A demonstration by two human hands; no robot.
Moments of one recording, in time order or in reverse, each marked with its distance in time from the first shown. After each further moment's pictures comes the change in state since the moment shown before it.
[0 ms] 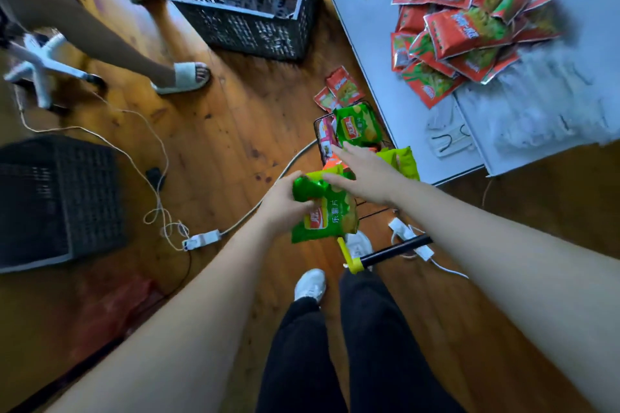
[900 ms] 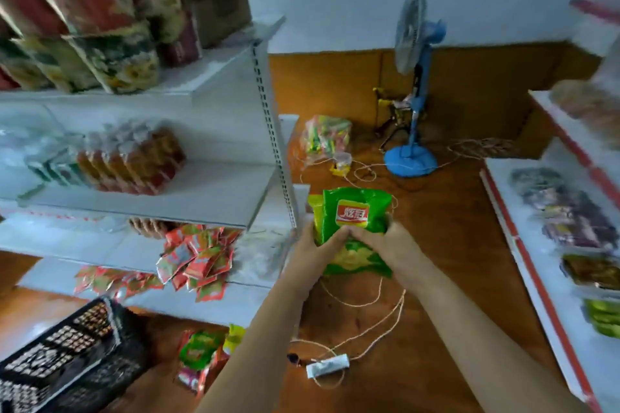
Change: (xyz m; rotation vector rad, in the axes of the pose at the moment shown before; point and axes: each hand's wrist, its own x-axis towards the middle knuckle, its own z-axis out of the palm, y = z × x) left_hand -0.429 0.253 0.182 -0.016 -0.653 0.885; right_hand -0.618 -0.044 -0.010 1.390 1.494 0.369
